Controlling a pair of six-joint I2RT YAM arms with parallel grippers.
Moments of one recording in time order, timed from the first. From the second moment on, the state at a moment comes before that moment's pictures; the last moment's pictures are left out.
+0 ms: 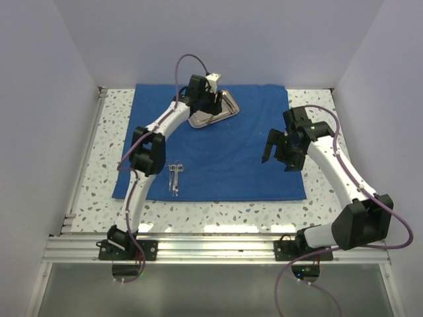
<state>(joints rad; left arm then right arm) -0.41 2.52 2.27 -0.40 0.21 -0.07 0.25 1.39 1.27 -1.08 -0.04 0.57</state>
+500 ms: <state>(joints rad) -0.42 2.62 2.29 -0.32 0.20 -0.05 0.25 1.41 1.22 -1.08 -0.02 0.61</state>
